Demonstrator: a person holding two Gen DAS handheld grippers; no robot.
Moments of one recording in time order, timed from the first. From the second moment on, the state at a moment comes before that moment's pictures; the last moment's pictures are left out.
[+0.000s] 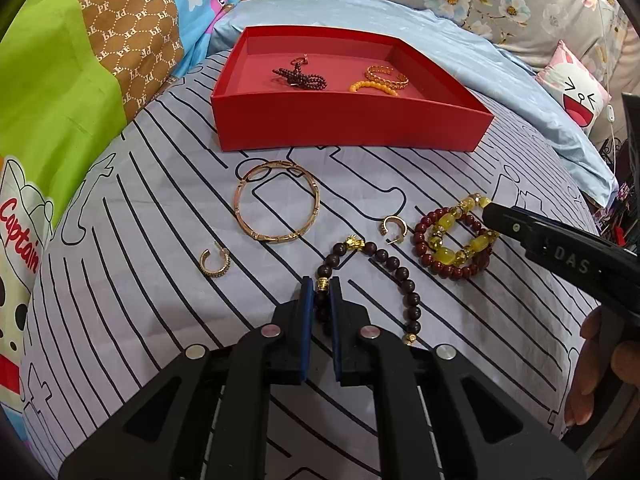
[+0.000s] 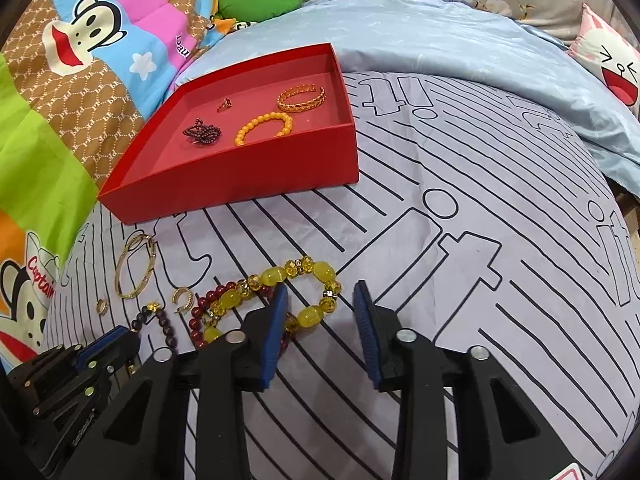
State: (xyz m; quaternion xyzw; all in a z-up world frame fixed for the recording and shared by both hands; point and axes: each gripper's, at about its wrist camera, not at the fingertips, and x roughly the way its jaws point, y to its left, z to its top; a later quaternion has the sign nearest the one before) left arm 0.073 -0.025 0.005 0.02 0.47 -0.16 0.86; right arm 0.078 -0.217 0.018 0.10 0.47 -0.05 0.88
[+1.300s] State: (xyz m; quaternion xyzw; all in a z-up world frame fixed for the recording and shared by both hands) left arm 0.065 -0.023 0.066 -0.02 0.46 -0.22 0.86; right arm 0.040 -0.216 0.103 0.10 0.40 -0.03 0.91
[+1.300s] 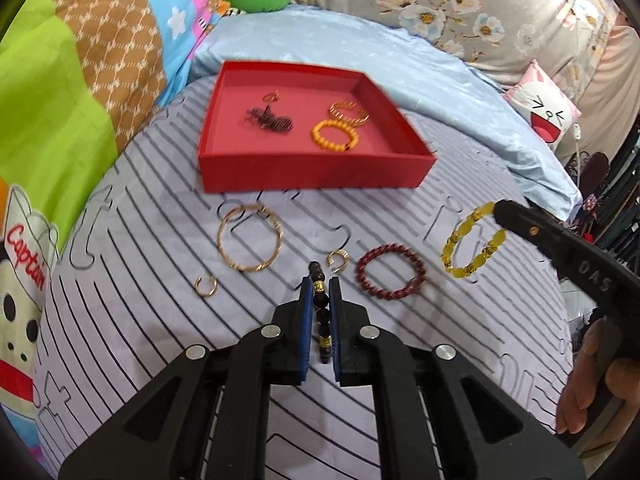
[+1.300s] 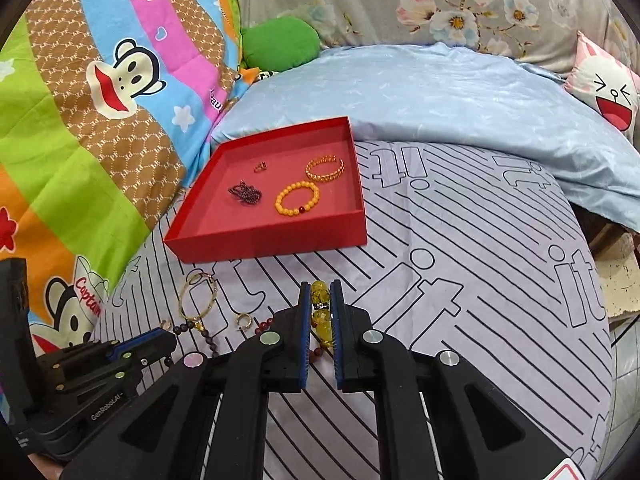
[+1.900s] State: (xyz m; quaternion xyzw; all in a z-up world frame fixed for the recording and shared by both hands) left arm 0.154 -0.049 0.146 -0.02 0.38 -0.24 0.89; right arm 0.138 -0.206 0.158 0.08 0.36 0.02 0.93
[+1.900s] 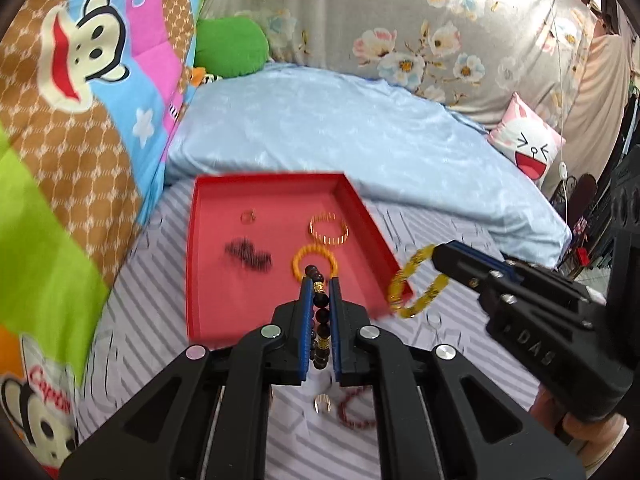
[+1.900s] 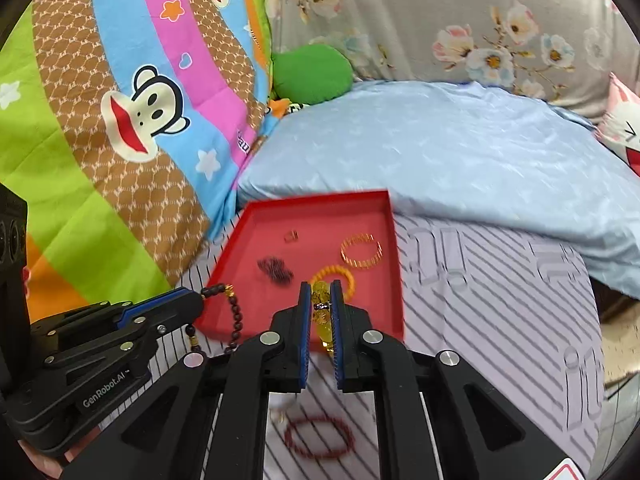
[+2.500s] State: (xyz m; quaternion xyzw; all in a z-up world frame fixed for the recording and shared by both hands) left arm 0.257 -0.046 0.041 -0.02 0.47 -0.19 0.86; right arm 0.268 -0.197 0.092 0.11 0.42 0.03 0.90
